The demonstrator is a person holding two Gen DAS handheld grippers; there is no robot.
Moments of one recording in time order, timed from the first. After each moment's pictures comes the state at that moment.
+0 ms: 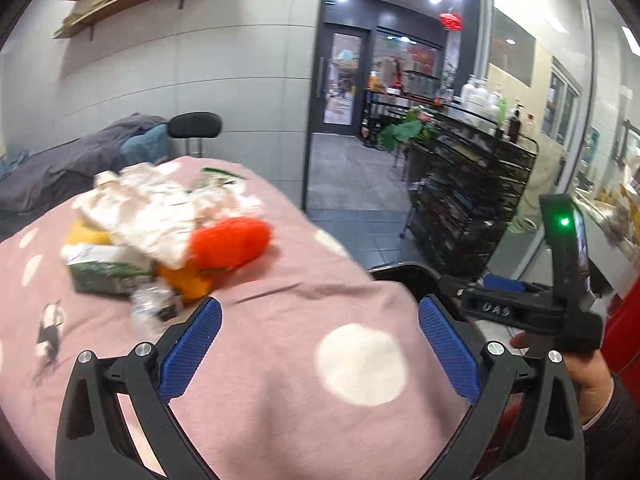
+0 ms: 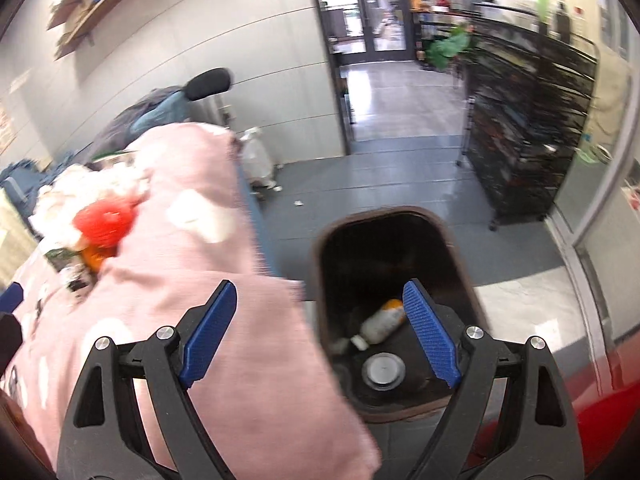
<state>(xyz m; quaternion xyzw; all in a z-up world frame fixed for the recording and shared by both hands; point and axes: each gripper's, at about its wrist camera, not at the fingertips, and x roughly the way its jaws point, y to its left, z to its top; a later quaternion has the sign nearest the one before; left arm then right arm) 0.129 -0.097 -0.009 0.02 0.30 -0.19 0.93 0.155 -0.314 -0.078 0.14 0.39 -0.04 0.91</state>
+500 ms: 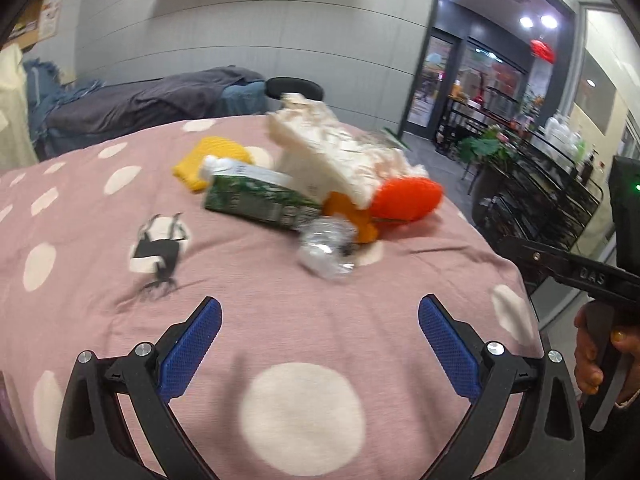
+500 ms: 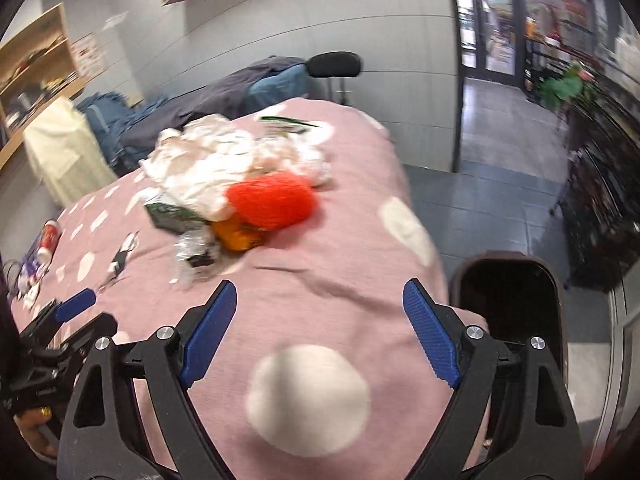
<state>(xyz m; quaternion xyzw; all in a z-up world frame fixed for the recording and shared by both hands) 0.121 0.048 -0.038 -0.07 0.34 -0.07 0.93 0.176 -0.182 -0.040 0.06 0.38 0.14 0.91</state>
